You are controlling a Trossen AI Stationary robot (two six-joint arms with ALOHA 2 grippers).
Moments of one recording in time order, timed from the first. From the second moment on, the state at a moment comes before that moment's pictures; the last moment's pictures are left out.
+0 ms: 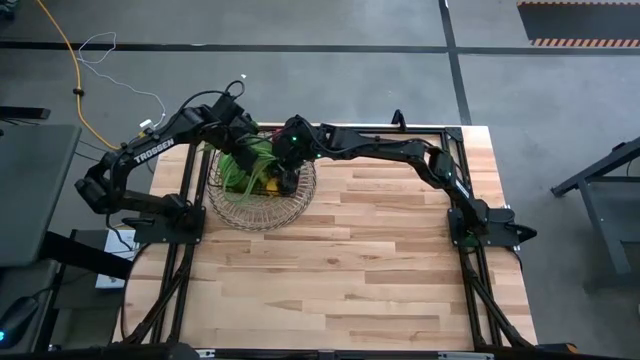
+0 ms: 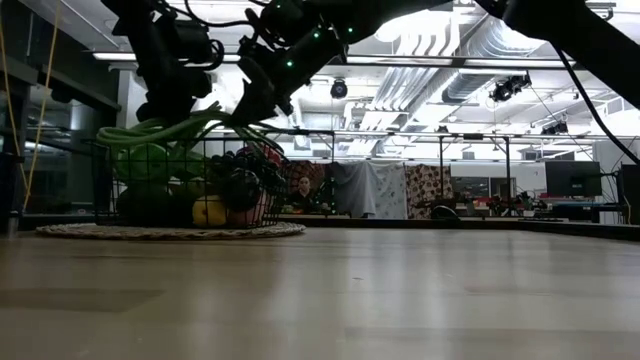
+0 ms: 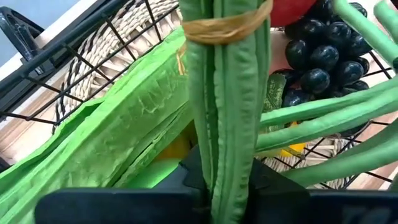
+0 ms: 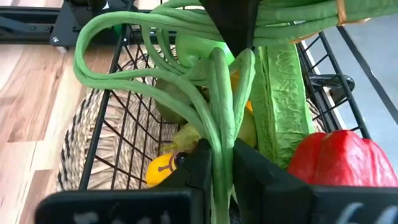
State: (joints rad) left arm 0.96 1.26 1.03 -0.94 0.12 0.01; right arm -0.26 2.26 2.10 -0.49 -0.08 -0.19
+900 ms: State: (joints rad) left arm 0.96 1.26 1.06 -0.95 0.11 0.00; right arm -0.25 2.26 2.10 -0.50 -0.08 -0.18
